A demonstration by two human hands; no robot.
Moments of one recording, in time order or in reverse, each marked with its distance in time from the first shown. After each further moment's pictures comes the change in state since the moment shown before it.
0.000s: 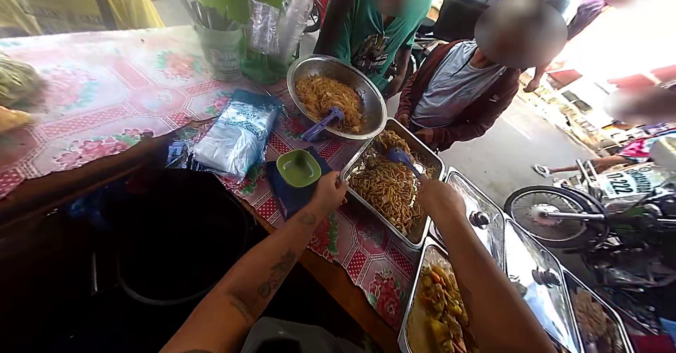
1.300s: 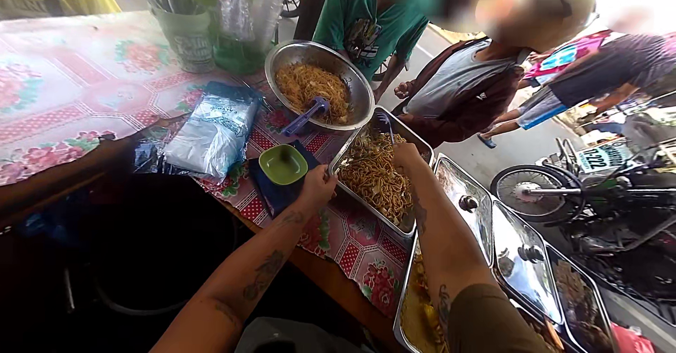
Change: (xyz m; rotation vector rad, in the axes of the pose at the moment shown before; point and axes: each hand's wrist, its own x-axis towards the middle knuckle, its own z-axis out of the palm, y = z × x) left_hand 0.001 -0.003 0.003 -0.029 0.022 0.015; right_hand 0.134 -0.011 0.032 0.783 -0.055 0.056
